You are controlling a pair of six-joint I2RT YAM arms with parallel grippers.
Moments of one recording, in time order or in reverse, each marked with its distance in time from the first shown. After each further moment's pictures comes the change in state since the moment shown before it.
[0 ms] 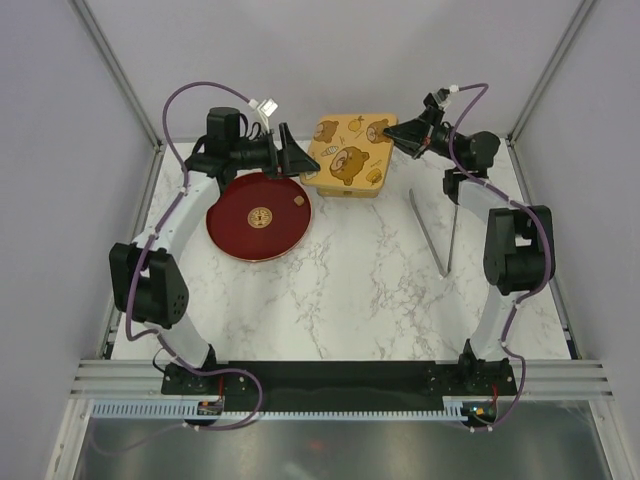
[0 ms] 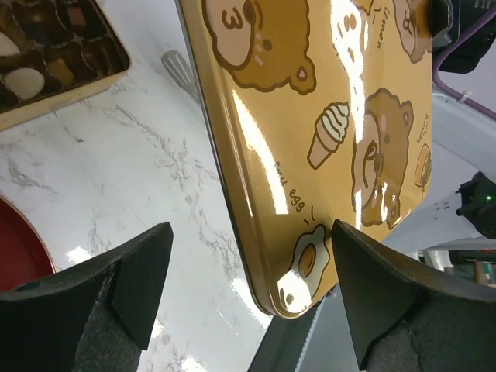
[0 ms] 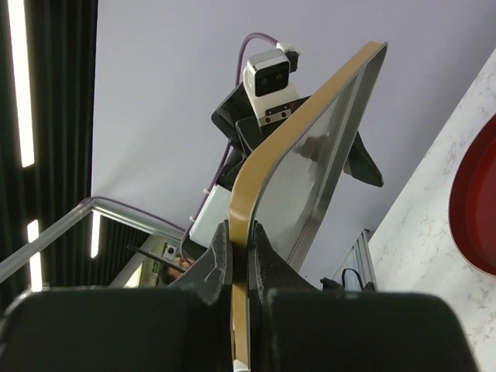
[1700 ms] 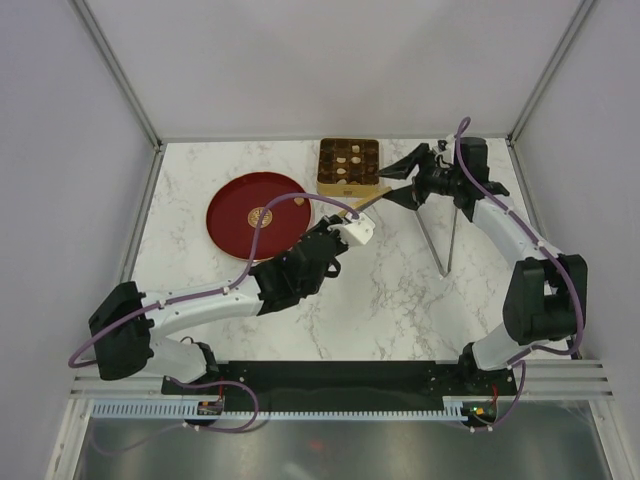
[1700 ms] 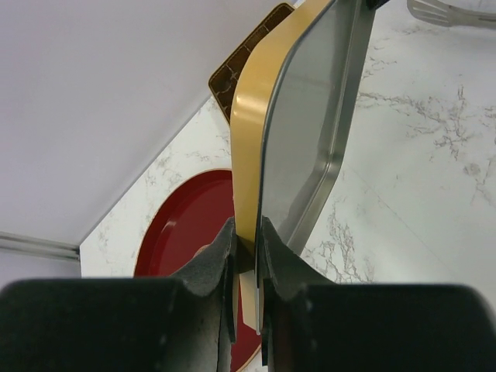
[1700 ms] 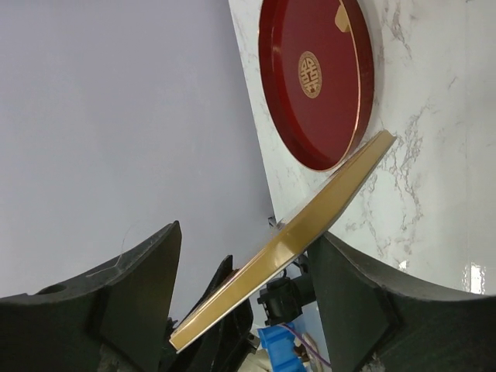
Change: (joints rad) left arm -0.853 -0.305 -0.604 0.487 -1.580 0.952; right arm 0.039 -0.364 -0.166 -1.398 0.296 -0.772
